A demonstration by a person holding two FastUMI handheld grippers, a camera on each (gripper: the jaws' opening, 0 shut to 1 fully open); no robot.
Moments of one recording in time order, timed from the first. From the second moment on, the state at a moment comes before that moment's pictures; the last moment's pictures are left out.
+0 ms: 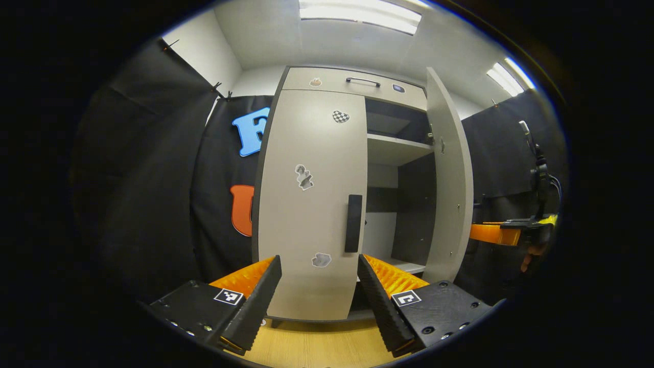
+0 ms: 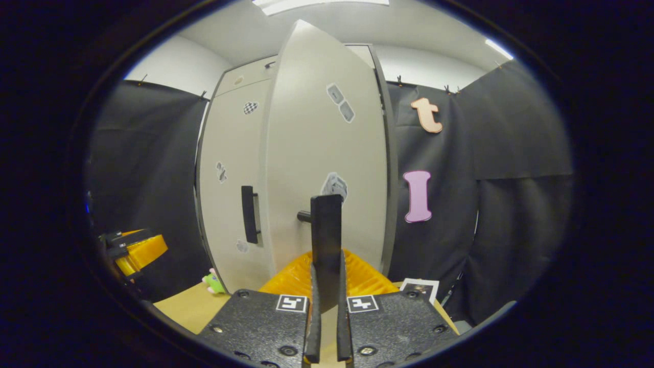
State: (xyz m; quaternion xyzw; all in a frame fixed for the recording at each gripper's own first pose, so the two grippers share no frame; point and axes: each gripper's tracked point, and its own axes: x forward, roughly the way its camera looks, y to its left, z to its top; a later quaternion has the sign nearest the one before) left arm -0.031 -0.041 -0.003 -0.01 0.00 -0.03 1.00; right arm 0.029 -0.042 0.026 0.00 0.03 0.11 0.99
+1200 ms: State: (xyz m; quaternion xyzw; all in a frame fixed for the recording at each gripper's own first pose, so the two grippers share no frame) left arm -0.022 -0.071 -0.025 -0.01 0.03 -0.04 1.00; right arm 0.035 -0.156 0.030 -0.01 0.00 0.03 1.00
